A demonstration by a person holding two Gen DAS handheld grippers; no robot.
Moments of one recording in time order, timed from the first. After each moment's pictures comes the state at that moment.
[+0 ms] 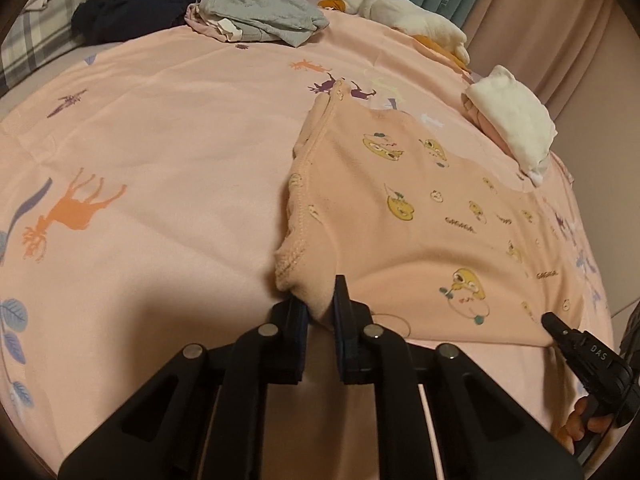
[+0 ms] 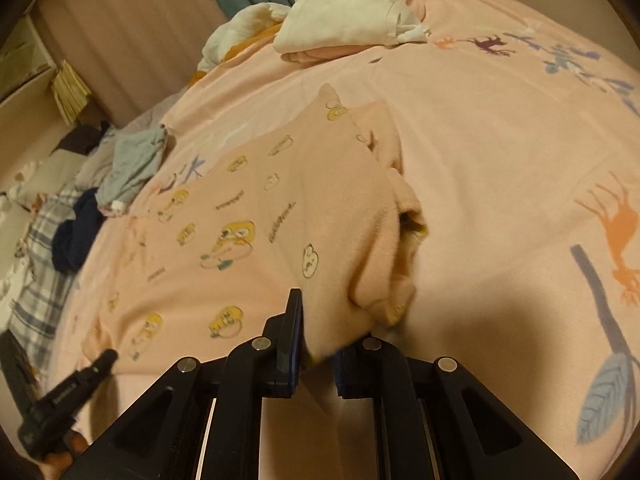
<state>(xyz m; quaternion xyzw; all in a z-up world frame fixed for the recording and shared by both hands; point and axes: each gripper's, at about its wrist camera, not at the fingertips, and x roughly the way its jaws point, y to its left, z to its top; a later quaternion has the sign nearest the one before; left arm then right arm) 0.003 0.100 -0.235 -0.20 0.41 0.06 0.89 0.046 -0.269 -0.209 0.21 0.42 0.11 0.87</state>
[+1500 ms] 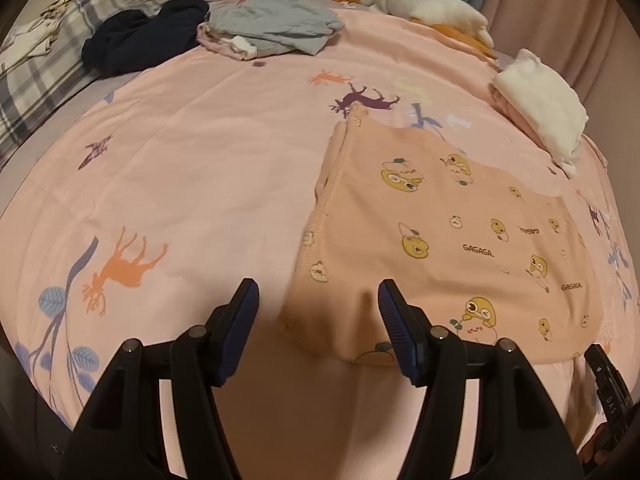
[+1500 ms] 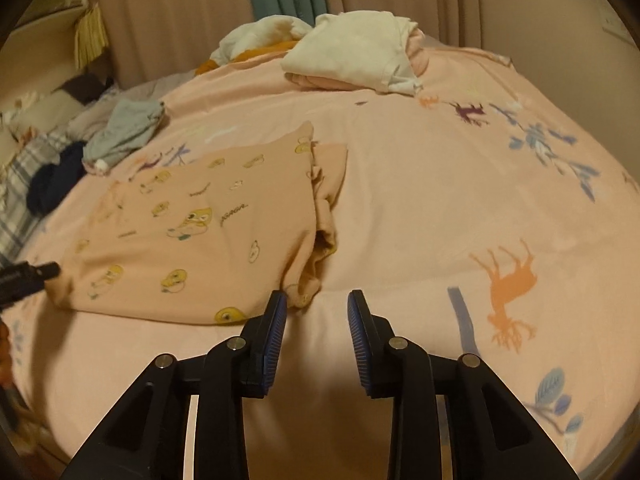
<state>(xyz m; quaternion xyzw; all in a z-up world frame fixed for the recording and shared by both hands) 0.027 0.096 -0.198 -0.15 0.45 0.12 0.87 0.013 -0.289 -0.181 0.06 0.39 0.08 0.91</state>
